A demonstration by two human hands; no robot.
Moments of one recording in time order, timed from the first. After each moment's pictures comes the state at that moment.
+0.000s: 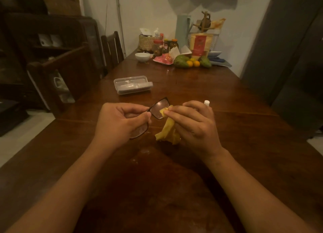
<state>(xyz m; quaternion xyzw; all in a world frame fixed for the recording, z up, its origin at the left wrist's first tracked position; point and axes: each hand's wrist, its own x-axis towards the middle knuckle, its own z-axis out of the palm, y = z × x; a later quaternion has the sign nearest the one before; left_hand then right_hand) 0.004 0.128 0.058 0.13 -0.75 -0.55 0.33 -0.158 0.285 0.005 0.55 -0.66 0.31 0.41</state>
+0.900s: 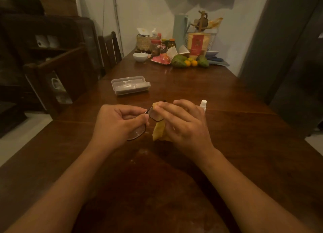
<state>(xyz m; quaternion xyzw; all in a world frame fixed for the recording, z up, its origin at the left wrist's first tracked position) 0.004 0.129 0.058 0.13 -0.76 -0.55 0.32 -0.146 0.275 0.002 0.54 -0.68 0.28 0.40</state>
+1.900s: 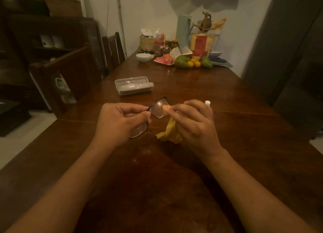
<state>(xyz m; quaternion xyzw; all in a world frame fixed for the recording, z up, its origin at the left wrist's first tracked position) 0.004 0.124 0.057 0.13 -0.75 -0.56 0.33 -0.155 0.282 0.005 0.55 -0.66 0.30 0.42</state>
